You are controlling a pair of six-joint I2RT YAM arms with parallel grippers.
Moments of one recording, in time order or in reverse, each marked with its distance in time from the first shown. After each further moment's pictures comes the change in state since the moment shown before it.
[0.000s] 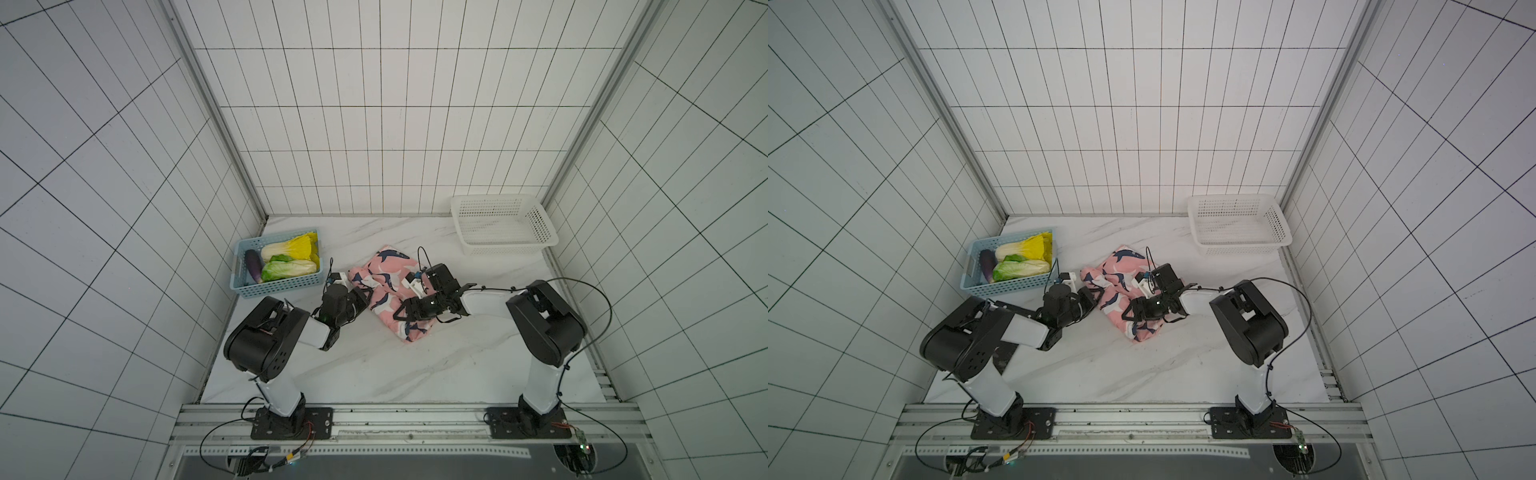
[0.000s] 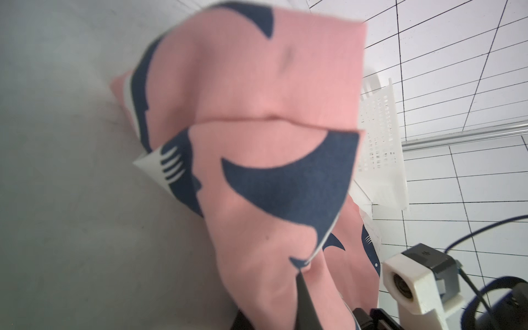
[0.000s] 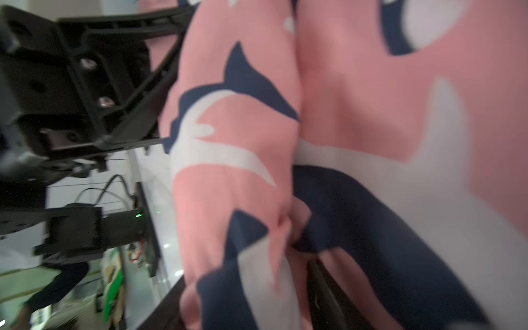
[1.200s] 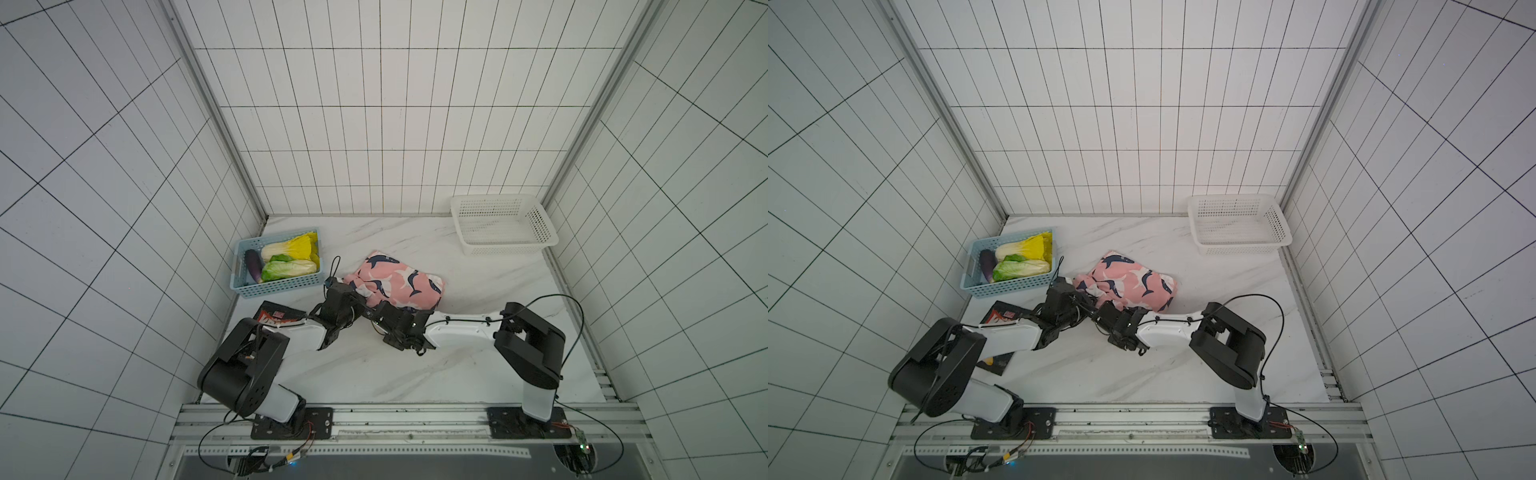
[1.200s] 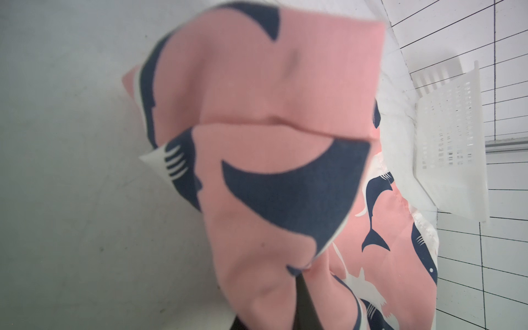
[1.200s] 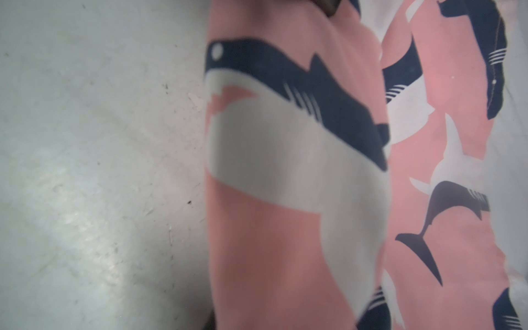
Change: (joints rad) left arm -0.050 -0.187 0.047 -0.465 -0.134 0.024; right arm 0.470 0.070 0.153 -0.194 0.978 -0.523
